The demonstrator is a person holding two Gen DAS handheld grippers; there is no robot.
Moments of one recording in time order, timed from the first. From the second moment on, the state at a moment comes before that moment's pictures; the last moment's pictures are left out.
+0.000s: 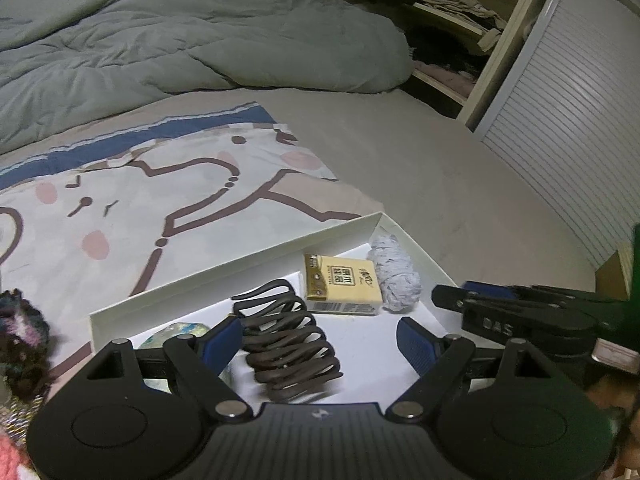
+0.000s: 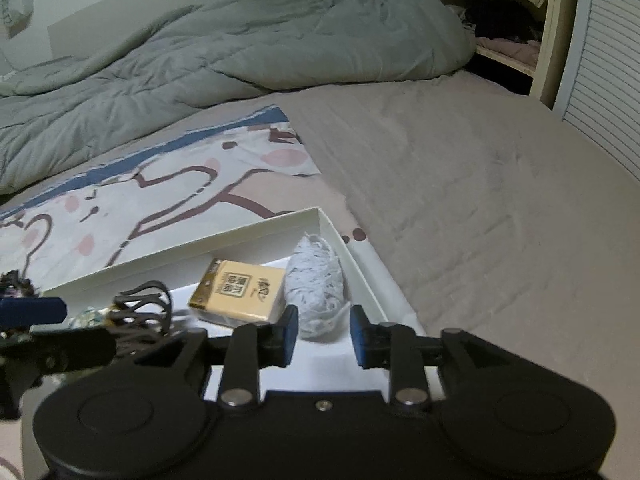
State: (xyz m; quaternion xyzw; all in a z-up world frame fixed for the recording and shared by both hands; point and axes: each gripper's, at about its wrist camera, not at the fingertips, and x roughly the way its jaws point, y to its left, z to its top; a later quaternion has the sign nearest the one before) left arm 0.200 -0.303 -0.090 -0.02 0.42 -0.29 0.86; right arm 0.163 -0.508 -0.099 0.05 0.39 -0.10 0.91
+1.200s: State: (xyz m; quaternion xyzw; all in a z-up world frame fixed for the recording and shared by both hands) left arm 0.137 -0.212 -0.030 0.00 0.37 -0.20 0.91; right arm 0.074 -0.467 -0.019 0.05 0.33 -0.08 0.94
